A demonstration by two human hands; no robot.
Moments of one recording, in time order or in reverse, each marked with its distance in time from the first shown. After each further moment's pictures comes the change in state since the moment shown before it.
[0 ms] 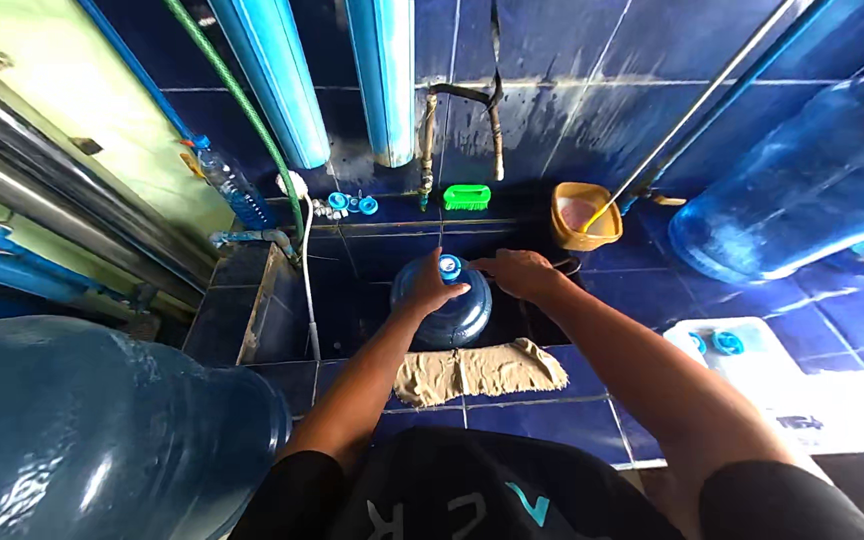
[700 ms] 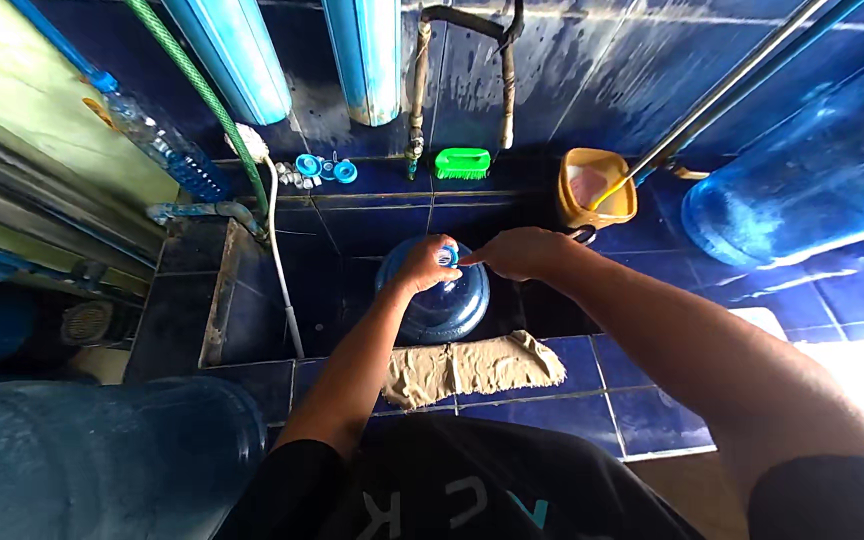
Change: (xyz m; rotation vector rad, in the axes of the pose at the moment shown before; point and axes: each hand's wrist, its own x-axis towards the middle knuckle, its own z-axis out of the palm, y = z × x) left_hand 0.049 -0.020 0.003 -0.012 -0.226 0.192; right_hand 0.032 -0.009 -0.035 -0.212 -0.363 -0.079
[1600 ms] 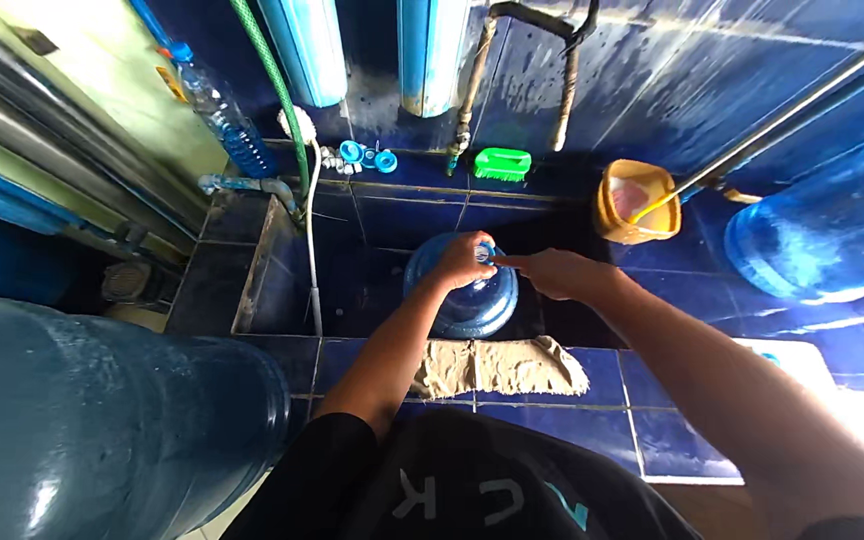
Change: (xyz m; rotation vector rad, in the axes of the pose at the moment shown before) left_hand -0.009 0.008 0.002 -0.031 0.066 -0.047; right_hand 0.014 0.002 0.038 0.181 0.094 -0.020
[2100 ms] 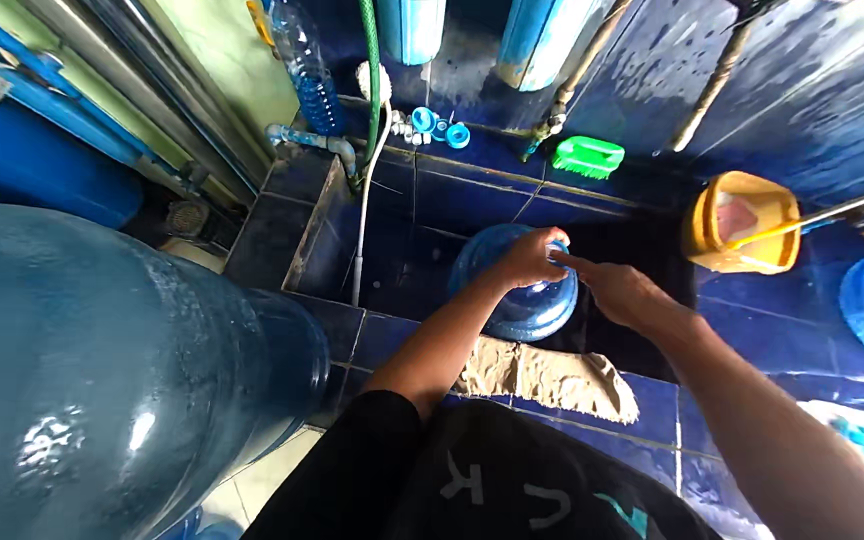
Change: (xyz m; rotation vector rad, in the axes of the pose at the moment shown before) left_hand -0.002 -0.005 -0.001 -0.147 0.034 0.047; right_hand 0.018 -0.010 0.024 0.127 0.173 -0.002
